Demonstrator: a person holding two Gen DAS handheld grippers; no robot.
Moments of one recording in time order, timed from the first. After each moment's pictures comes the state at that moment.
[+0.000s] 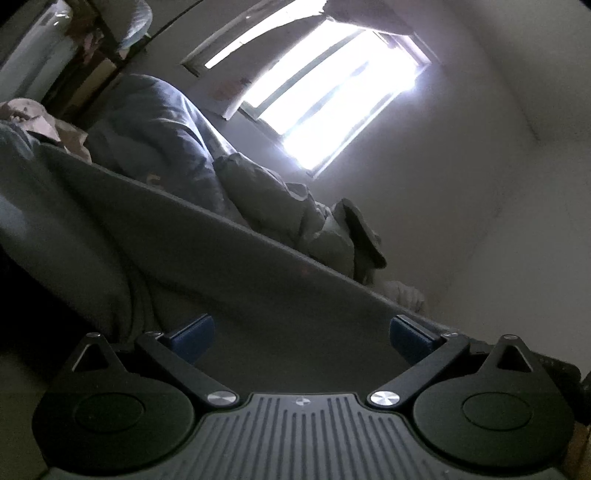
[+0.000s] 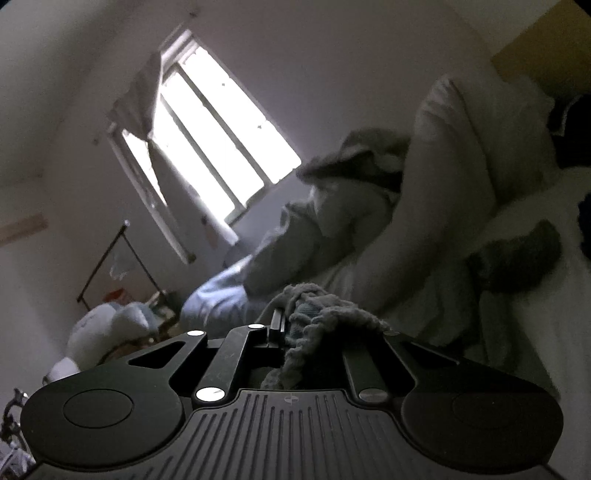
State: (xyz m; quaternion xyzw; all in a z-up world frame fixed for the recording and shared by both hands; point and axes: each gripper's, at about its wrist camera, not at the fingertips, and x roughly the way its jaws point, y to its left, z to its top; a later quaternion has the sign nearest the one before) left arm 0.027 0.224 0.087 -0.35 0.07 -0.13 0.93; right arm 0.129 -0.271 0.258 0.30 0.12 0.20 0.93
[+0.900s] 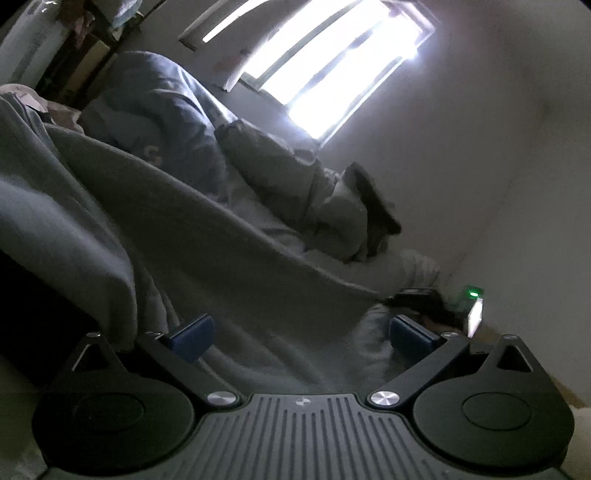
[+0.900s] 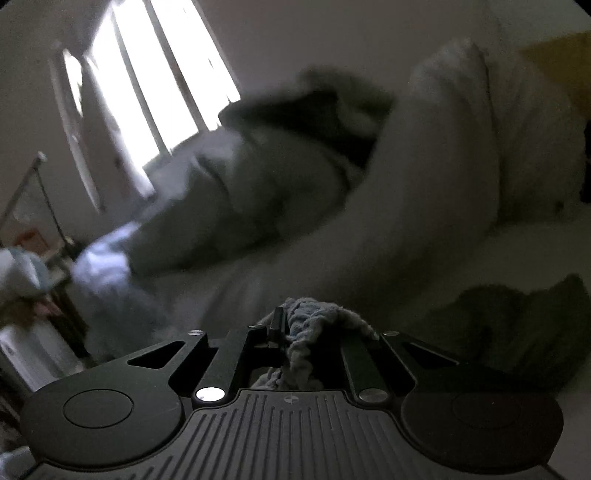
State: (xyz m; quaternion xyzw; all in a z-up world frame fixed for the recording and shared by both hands) left arm 0.060 0.202 0.063 -0.31 0.12 -0.13 0.93; right arm 0.398 -0.228 0.190 0.18 0.23 0.13 0.95
